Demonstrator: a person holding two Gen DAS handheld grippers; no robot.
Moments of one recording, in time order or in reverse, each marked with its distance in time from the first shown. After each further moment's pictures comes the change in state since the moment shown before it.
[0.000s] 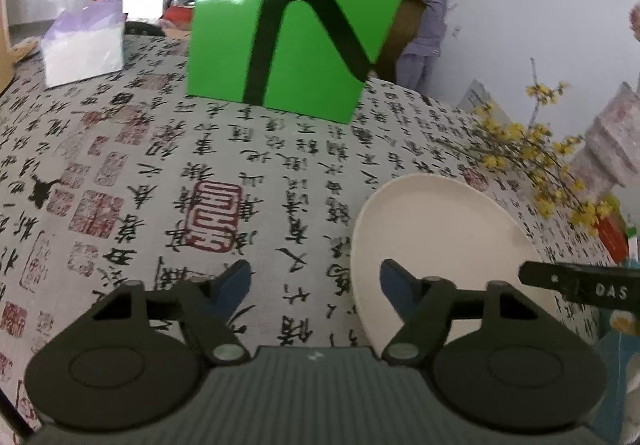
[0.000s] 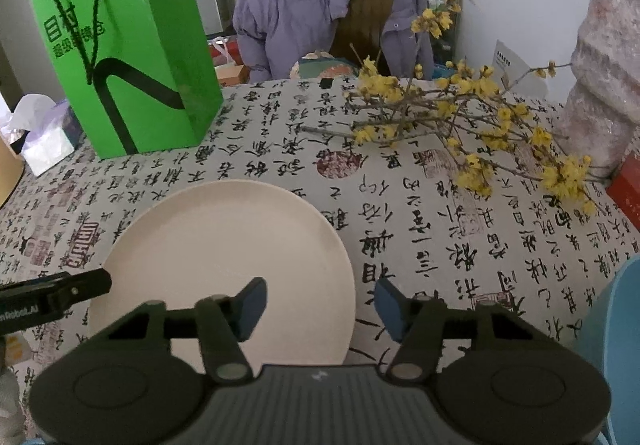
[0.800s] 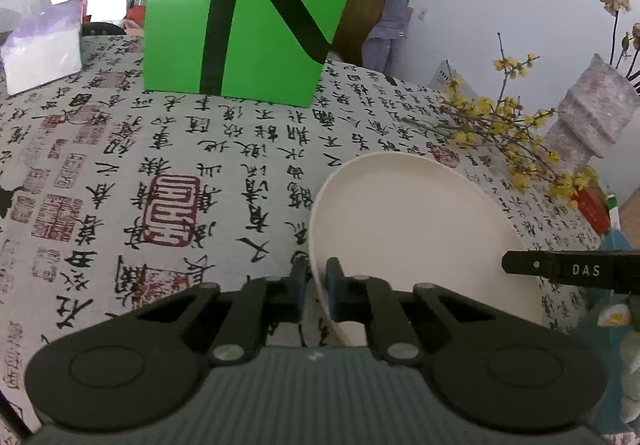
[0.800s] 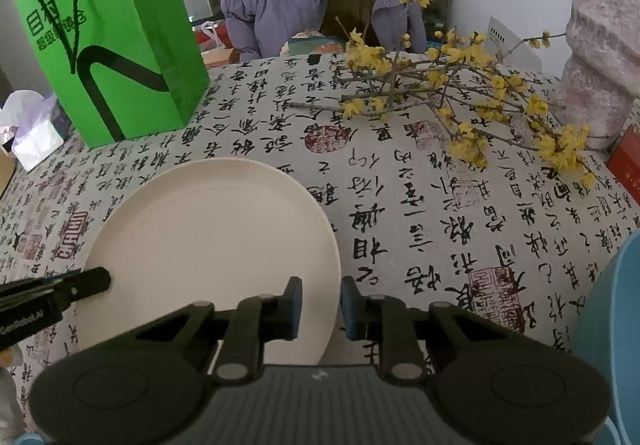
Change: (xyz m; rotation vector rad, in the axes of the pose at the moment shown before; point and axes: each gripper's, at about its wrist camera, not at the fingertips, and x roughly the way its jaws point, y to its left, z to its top) left arm 0.010 -0.008 -0.003 0.059 0.032 -0.075; right arm 0.006 -0.007 -0.004 0.036 0.055 -0.006
